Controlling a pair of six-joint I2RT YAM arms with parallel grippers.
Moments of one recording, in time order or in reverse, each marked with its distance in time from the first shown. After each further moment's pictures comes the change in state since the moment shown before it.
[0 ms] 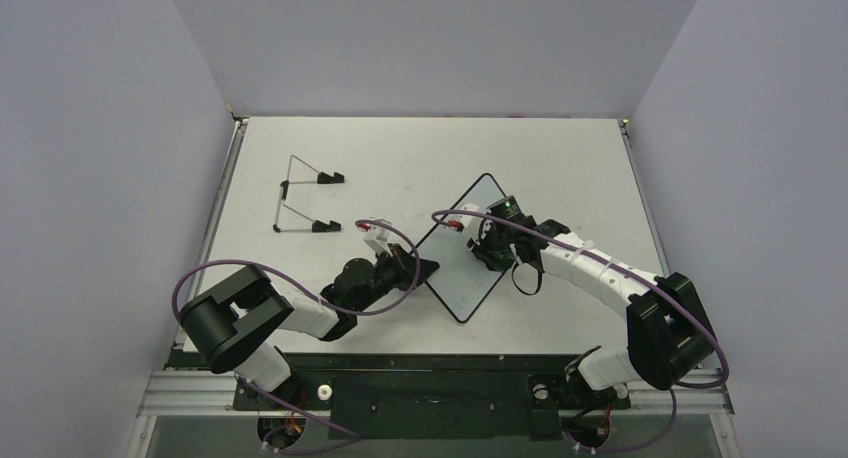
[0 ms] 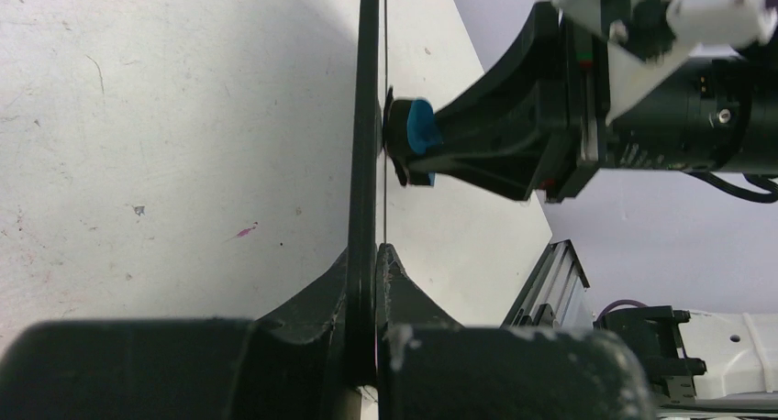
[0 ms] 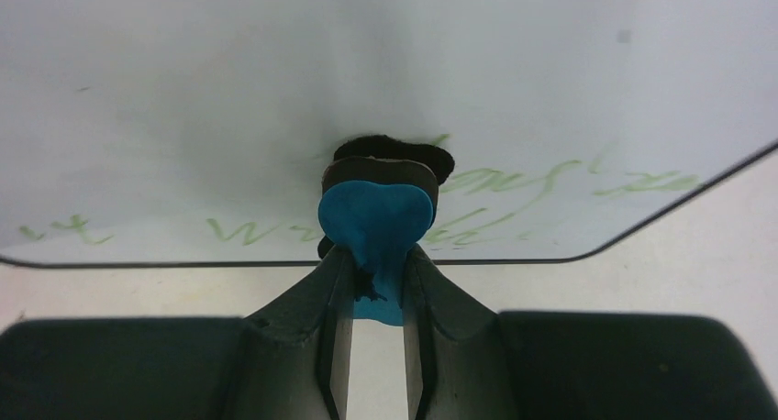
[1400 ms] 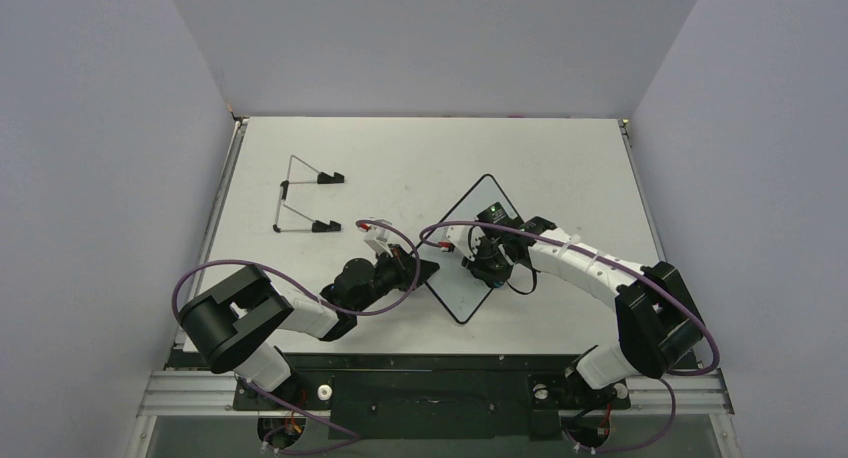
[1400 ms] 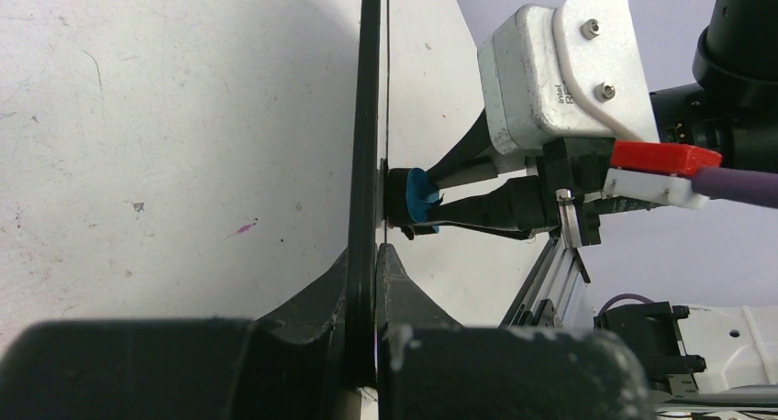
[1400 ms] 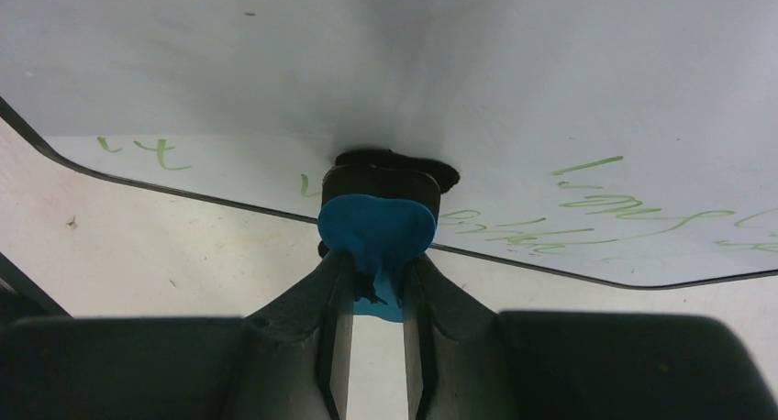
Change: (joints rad) left arm 0.001 0.000 0.000 -0.004 0.012 0.003; right arm 0.032 0.064 0.047 -0.146 -0.044 -0.091
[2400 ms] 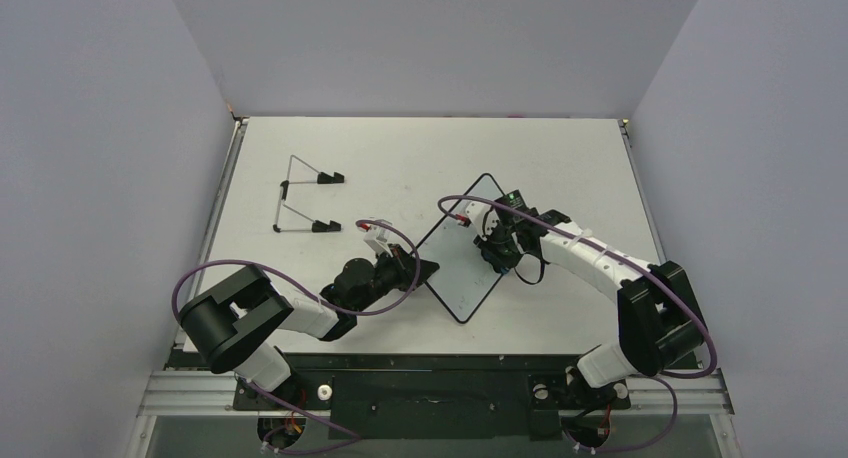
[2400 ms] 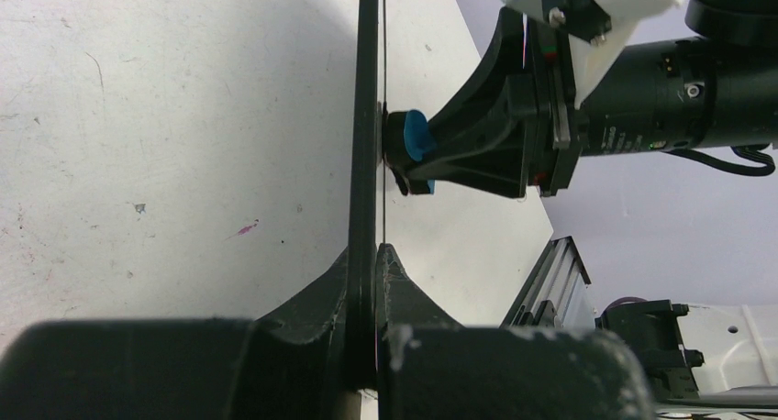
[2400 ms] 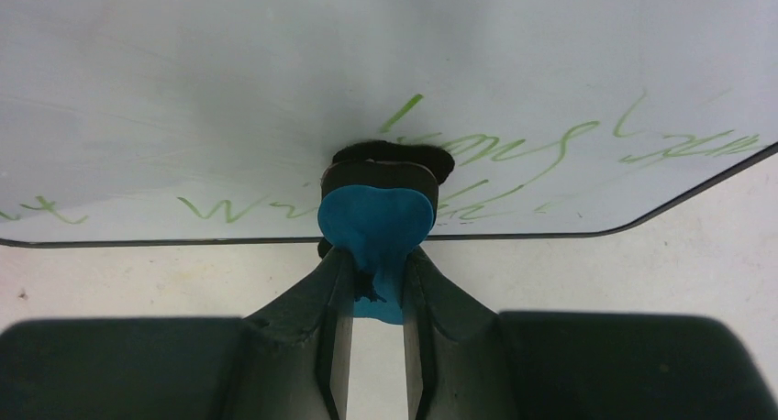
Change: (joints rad) left arm 0.001 0.000 -0.001 0.001 -0.001 0.000; right arm -0.108 -0.001 0.000 0.083 0.020 0.128
